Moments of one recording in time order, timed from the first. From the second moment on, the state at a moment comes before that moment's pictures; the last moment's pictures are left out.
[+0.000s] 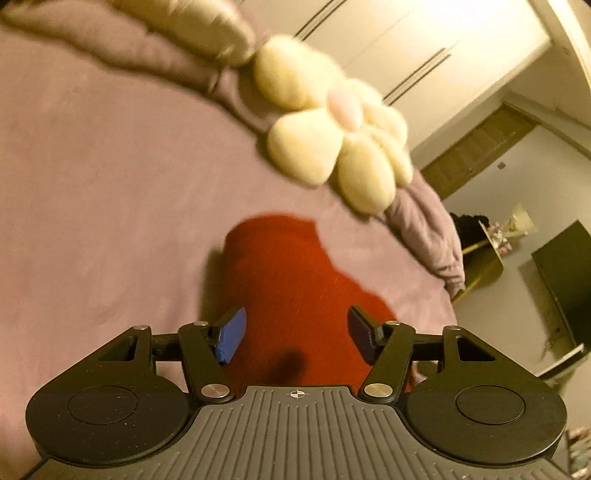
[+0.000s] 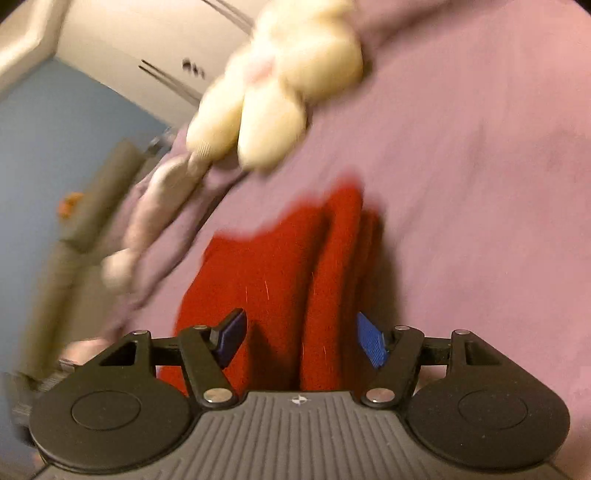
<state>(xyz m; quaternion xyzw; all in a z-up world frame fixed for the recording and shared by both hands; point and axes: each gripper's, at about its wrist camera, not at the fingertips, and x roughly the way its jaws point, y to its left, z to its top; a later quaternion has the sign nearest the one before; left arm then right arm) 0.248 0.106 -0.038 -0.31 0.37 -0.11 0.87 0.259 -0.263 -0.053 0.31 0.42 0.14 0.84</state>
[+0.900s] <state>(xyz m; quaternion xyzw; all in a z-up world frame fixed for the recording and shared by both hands) 0.396 0.013 -0.119 -0.14 0.49 0.04 0.86 0.369 -0.169 -0.109 0.08 0.45 0.05 0.89</state>
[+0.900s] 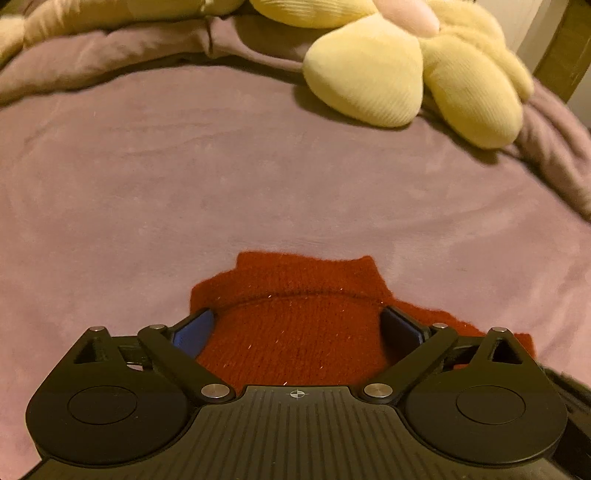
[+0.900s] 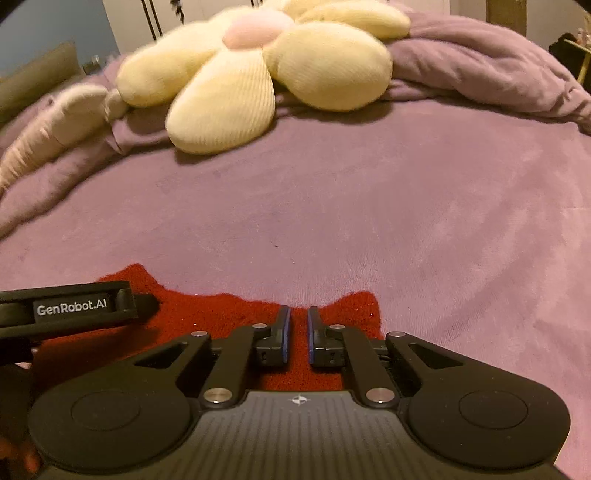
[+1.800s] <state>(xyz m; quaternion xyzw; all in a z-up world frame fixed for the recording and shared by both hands) 0.139 0.074 -0.117 -0.21 0.47 -0.01 0.86 0.131 -0.172 -0.056 -0.06 0.37 0.20 0.91</state>
